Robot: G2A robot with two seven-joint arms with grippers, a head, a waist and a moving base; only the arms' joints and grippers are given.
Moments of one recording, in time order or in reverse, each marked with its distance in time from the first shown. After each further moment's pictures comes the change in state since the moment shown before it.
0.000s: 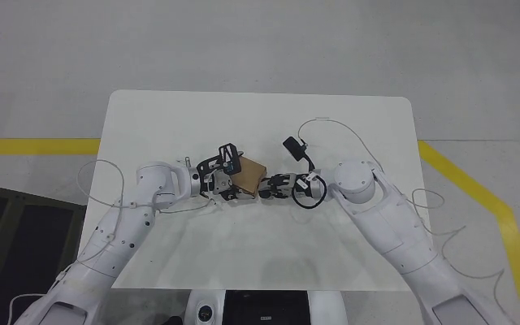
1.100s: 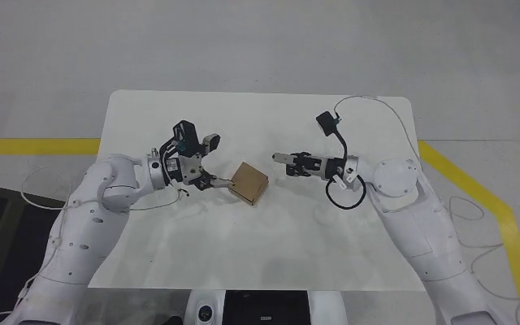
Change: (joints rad) left arm 0.079 0.089 -0.242 -0.130 -0.417 -0.072 -0.147; right arm -0.095 0.063 0.235 -0.134 -0.063 -0.393 -0.036
